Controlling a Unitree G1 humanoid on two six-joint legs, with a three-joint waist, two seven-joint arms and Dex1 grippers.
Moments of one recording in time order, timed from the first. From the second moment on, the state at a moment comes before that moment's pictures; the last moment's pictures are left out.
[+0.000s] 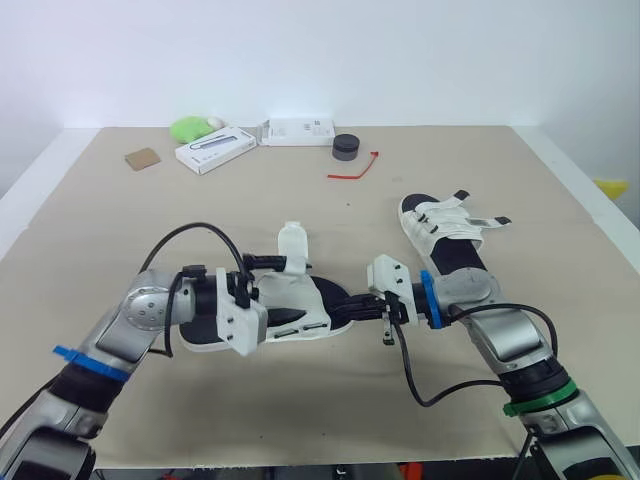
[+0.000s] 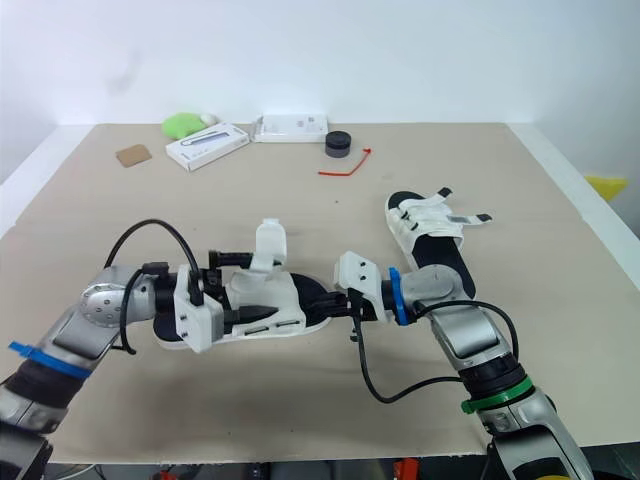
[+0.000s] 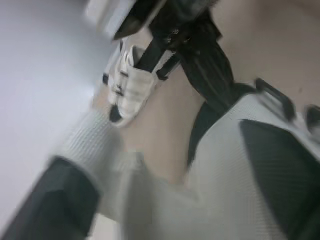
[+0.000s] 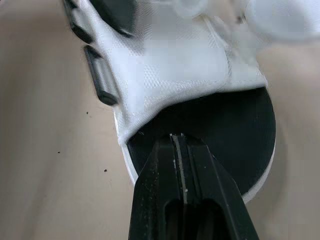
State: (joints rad) left arm -0.38 0.72 -0.26 -0.10 -0.09 -0.50 -0.92; right arm -0.48 -0.60 0.28 -0.08 0.23 0.36 1.18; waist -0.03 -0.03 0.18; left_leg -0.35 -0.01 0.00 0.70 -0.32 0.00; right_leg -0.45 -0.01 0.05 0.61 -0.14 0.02
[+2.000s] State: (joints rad) left arm -0.42 0.71 0.10 -0.12 -1.70 1.35 -0.25; right arm -0.52 -0.57 0.30 -0.02 0.21 0.34 1.22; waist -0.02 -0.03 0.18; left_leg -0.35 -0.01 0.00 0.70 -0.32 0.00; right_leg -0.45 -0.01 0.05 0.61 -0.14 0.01
